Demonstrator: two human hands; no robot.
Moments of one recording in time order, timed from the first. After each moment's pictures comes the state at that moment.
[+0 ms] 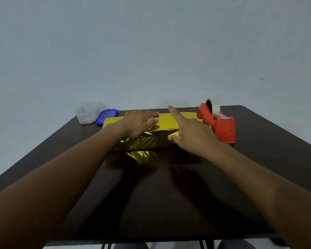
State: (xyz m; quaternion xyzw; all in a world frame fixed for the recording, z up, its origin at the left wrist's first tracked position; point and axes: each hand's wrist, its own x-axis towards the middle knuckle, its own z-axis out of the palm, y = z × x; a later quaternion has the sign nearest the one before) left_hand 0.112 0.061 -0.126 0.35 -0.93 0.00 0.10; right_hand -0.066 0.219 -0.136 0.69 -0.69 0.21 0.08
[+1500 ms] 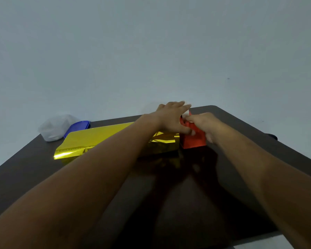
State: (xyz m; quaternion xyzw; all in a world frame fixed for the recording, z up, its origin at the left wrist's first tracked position) left_hand -0.079 0.116 -0.095 0.24 -0.97 0.05 0.05; right_hand -0.206 0.198 -0.138 0.28 -0.72 0.55 -0.33
